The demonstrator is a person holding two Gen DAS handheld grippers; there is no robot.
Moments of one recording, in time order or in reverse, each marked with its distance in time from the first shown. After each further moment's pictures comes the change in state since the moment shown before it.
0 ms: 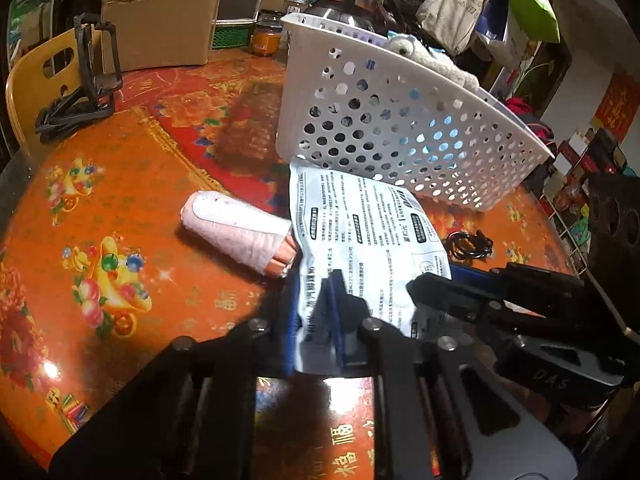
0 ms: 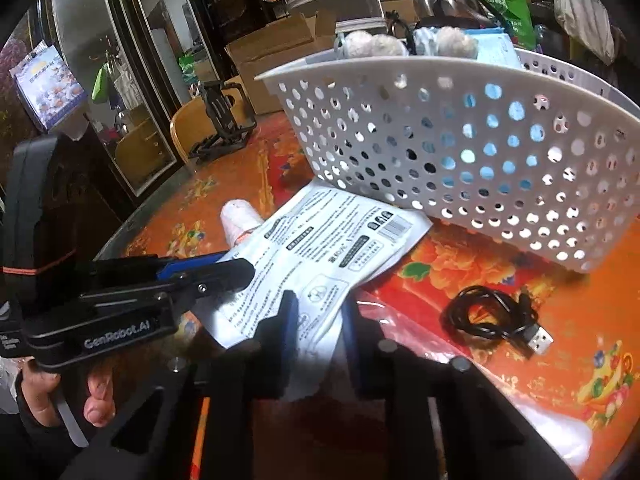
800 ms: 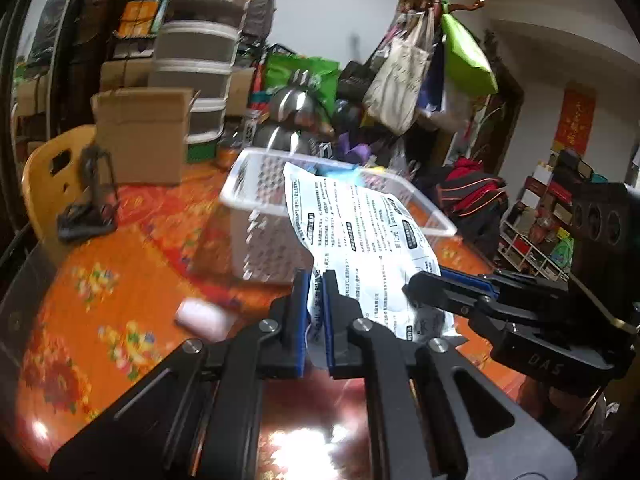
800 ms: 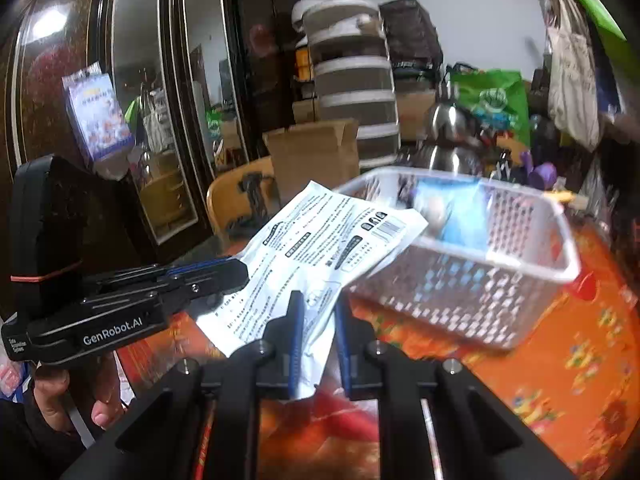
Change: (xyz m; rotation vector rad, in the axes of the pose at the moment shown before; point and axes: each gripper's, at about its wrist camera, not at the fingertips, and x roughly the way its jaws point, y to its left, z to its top) left arm -0.126 -0.058 0.023 0.114 -0.336 -0.086; right arm -0.131 0.030 0.012 -0.125 -0.286 -0.031
